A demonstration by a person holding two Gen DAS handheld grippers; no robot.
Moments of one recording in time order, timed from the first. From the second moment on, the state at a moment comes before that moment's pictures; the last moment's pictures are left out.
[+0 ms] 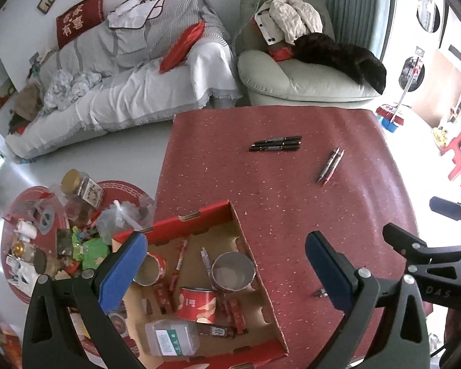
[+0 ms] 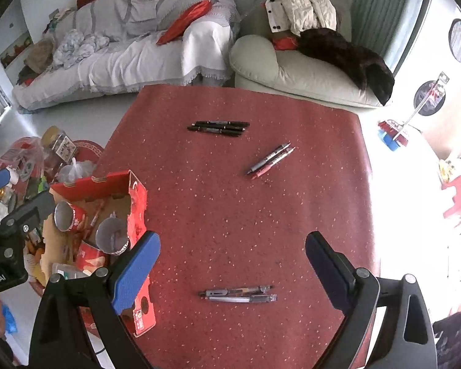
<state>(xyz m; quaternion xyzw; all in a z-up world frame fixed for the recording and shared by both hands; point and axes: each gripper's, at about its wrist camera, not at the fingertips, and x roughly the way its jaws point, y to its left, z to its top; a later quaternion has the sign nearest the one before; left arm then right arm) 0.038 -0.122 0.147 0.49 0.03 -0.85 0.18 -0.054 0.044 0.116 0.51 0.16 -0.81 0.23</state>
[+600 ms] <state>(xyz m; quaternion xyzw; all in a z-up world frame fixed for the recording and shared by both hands) 0.031 -0.107 0.130 0.54 -0.03 -0.82 0.22 -0.052 0.035 0.111 0.51 0.20 -0.81 0.21</state>
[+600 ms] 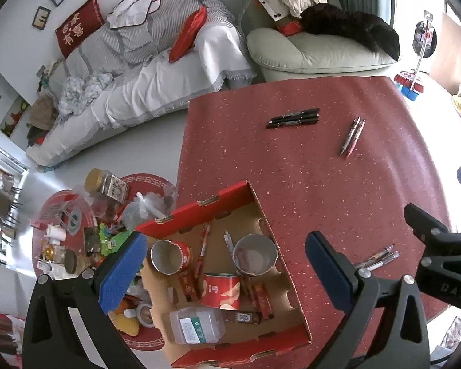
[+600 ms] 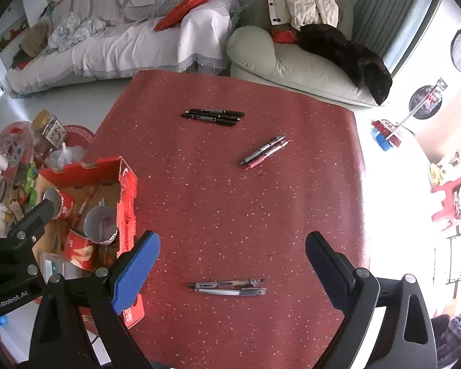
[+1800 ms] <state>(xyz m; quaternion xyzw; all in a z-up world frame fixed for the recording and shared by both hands) 0.033 -0.117 0.124 0.54 -0.03 -0.81 0.22 -0.053 0.037 0.121 0.49 0.16 -0.83 0.23</state>
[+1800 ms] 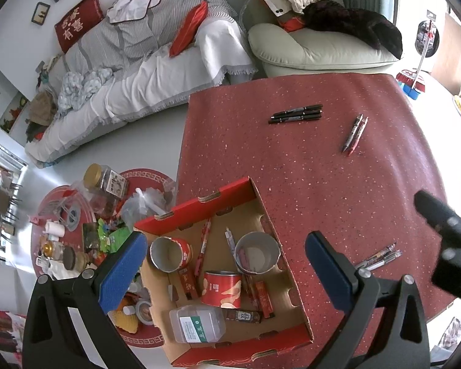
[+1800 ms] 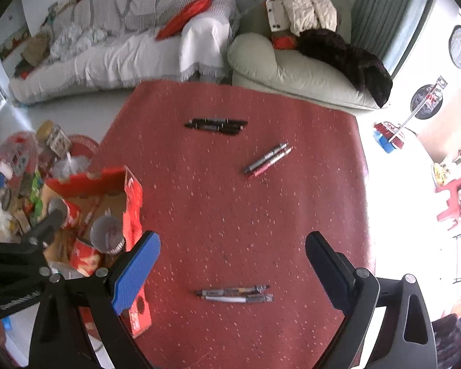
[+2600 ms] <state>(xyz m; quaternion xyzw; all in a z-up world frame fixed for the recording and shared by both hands) 0.016 -0.109 0.109 0.57 -0.03 -0.80 0.21 -0.040 0.095 0.156 0.33 0.04 -0.91 0.27</state>
